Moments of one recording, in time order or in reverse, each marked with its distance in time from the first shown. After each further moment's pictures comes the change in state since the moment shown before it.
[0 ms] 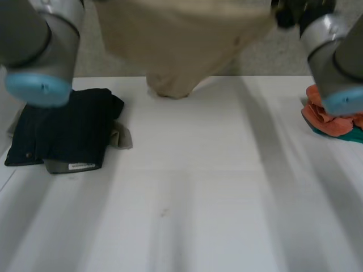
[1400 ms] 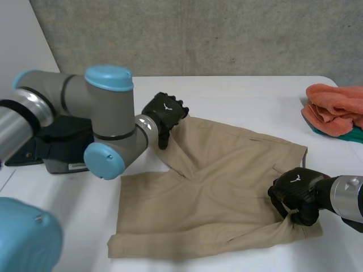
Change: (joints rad) left arm -0.139 -0.431 0.110 -0.423 0.170 0.355; right arm -0.221 -0.327 0.889 0.734 -0.293 -0.652; left_hand -0.855 -0.897 -0.891 -0.888 -0.861; right_hand 0.000 0.016 0.005 0.000 0.000
